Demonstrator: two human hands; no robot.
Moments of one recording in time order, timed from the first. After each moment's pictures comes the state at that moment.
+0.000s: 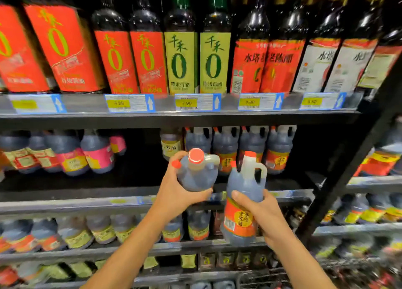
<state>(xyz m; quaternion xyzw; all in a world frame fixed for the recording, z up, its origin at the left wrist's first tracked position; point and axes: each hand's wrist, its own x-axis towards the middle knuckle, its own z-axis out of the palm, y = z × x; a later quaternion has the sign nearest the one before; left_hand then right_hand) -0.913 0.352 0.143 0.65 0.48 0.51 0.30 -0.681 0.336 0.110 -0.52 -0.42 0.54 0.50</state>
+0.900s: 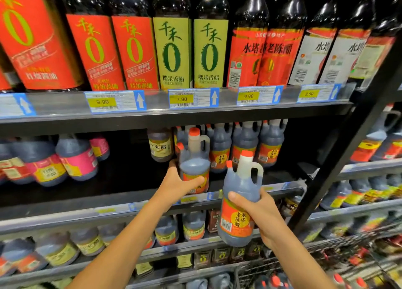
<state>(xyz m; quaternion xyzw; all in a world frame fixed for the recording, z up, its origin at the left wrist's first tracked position) -0.919 0.427 0.103 0.58 0.56 0.40 0.43 -0.694 0.331 0.107 -0.54 -0.40 0.53 0.51</state>
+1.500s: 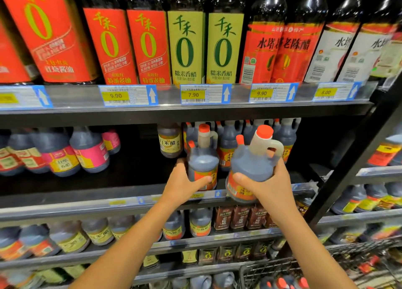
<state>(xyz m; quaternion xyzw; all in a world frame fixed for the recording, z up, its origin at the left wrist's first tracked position) -0.928 0.431 0.085 0.64 0.60 0.38 0.30 -0.702 0.349 0.149 -0.51 -0.55 0.32 0.58</state>
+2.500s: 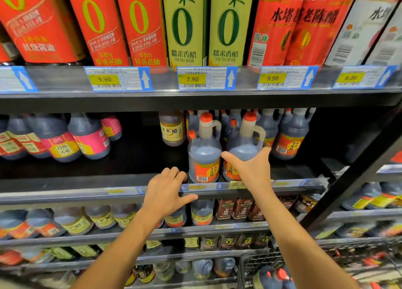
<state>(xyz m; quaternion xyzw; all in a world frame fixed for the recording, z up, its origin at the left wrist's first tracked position) -0.966 0.413 0.044 0.80 0.57 0.12 -0.15 -0.723 0.427 0.110 -0.62 -0.50 0.30 0.52</state>
